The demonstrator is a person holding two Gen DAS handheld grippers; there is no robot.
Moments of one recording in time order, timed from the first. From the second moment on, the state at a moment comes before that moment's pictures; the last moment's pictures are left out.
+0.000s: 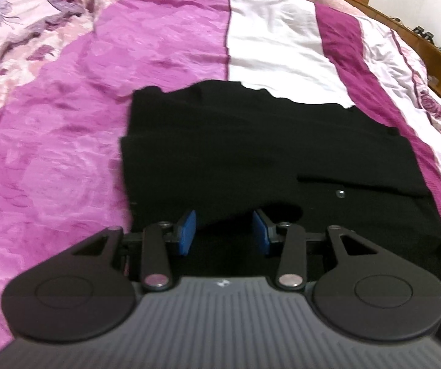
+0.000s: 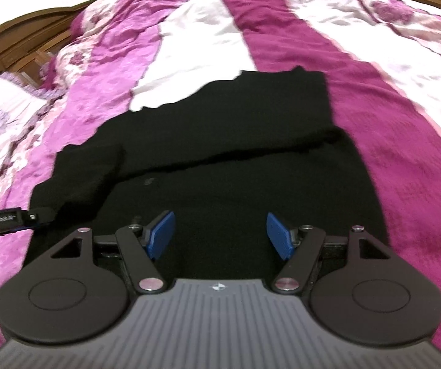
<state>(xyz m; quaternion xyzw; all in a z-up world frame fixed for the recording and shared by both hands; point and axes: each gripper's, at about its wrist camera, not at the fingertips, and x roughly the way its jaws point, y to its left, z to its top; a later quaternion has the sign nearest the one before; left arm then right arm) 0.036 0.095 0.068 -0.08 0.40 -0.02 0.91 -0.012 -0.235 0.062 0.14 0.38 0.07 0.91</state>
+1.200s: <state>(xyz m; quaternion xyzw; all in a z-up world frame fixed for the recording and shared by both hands) 0.026 0.144 0.043 -0.12 0.41 0.02 0.91 0.134 -0.067 0.067 0.13 0.44 0.25 0.86</state>
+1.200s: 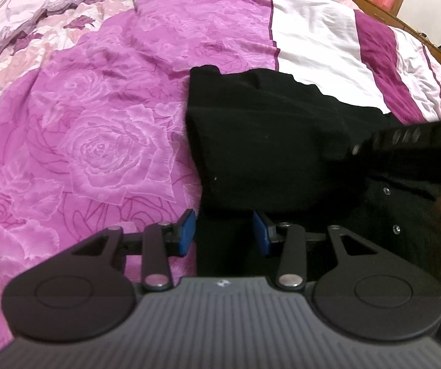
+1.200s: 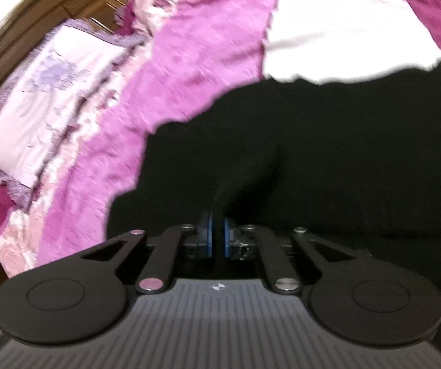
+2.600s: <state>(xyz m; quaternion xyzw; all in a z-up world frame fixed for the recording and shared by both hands) 0.091 0.137 0.027 -0.07 0.38 0.06 0.92 0.162 -0.167 0.041 0.11 0.44 0.12 0.88</state>
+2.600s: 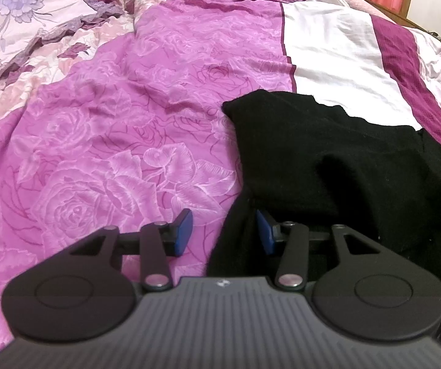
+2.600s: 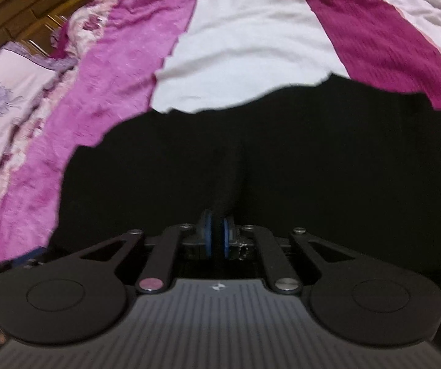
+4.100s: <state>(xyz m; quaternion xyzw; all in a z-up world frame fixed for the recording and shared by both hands) 0.054 0.138 0.033 -0.08 0.40 0.05 0.91 0.077 -0.023 0.019 -0.08 0.36 0.18 0.91</state>
